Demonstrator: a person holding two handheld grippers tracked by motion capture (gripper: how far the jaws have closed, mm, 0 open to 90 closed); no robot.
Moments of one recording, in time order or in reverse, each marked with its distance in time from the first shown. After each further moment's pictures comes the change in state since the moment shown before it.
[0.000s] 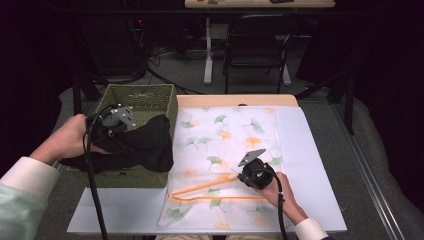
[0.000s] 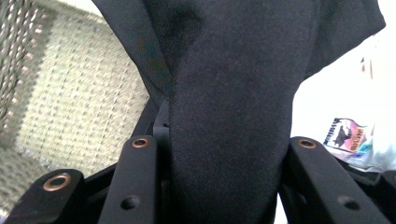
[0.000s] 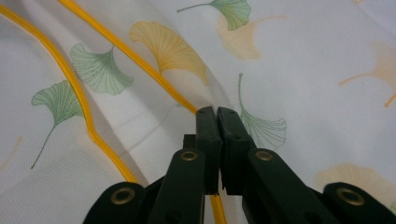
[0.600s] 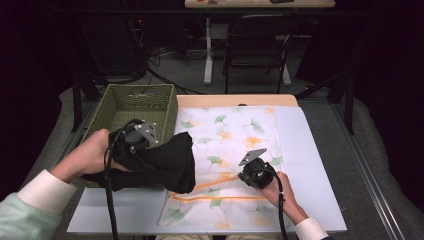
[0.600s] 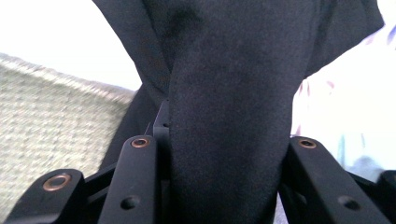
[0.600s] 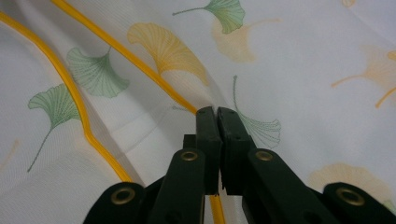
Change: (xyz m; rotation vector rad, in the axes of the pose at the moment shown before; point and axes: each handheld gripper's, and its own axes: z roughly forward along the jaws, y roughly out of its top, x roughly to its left) left arm -0.049 0.035 0.020 -0.023 -0.131 0.055; right arm -0.001 0.000 -0.002 -0.010 -0.011 0.007
